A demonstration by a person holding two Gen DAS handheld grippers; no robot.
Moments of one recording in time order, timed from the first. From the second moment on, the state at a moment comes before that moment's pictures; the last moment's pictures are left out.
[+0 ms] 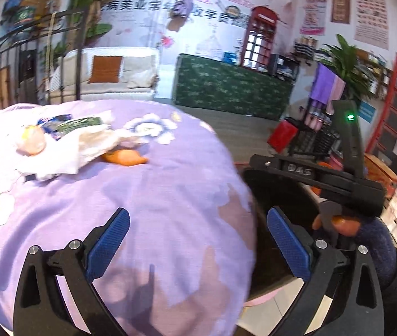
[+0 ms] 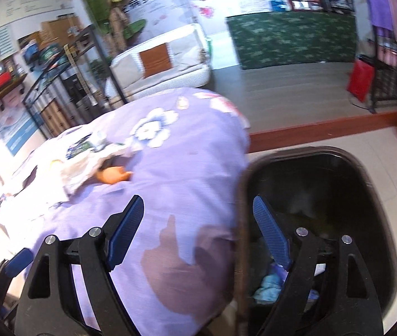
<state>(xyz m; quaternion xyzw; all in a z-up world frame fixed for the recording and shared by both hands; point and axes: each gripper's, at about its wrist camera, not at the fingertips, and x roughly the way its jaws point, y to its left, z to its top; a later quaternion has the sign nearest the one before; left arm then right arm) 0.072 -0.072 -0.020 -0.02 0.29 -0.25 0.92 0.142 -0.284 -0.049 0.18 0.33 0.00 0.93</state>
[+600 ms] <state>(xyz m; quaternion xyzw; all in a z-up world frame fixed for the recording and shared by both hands) 0.133 0.064 -0.024 -0.06 0.32 -0.13 0.93 0.224 -0.130 -0.018 0.07 0.33 0.18 0.92</state>
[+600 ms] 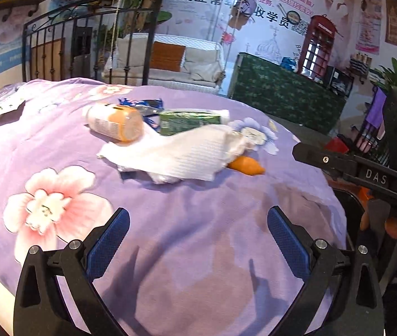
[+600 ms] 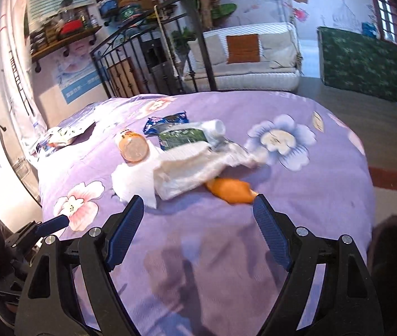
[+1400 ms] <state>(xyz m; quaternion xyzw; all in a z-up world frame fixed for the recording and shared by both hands) 0.324 0.158 -0.017 -0.15 0.45 -0.11 0.87 0.451 0.004 -0.041 -0.22 0.45 0.33 0.80</state>
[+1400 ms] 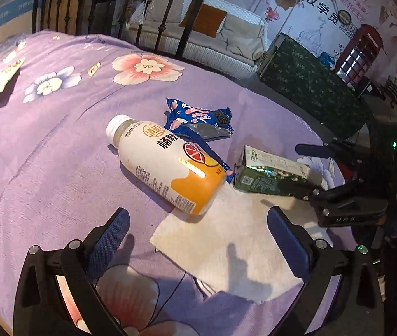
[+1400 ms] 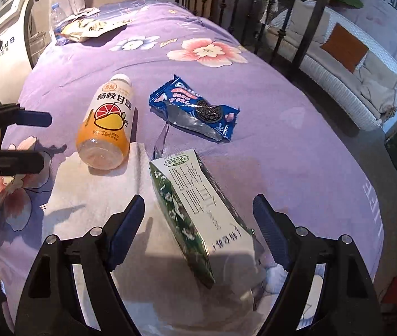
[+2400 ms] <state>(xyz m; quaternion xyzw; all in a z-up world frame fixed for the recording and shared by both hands) 0.357 0.193 -0.033 -0.25 0.47 -0.07 0.85 0.433 -0.047 -0.003 -0.10 0.37 0.32 0.87</state>
